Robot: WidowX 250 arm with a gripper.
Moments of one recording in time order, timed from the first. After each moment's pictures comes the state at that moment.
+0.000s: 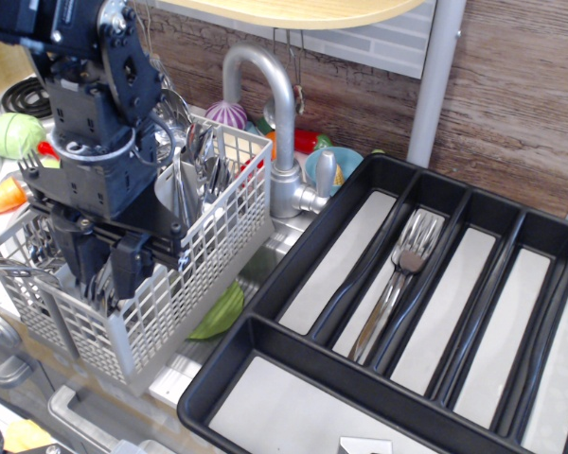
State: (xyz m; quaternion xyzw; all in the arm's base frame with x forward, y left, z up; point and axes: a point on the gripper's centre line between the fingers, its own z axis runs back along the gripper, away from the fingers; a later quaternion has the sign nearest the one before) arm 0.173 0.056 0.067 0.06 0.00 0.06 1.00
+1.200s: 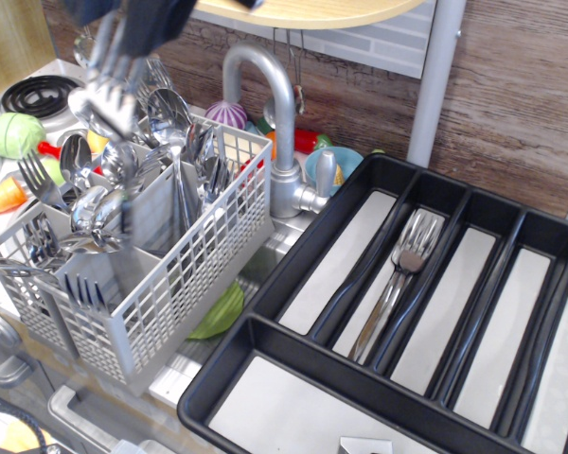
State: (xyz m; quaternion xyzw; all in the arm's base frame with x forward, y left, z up) arm 0.178 -0.003 0.247 0.16 0.03 0.05 0.99
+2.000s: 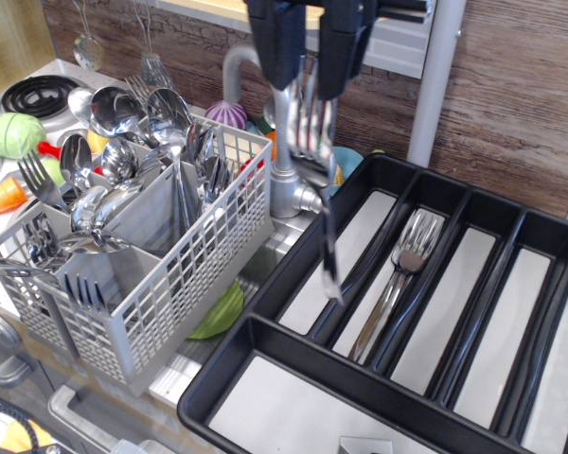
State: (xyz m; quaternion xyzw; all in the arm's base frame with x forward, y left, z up) arm 0.237 -0.045 0.201 -0.03 -0.01 0.05 1.00
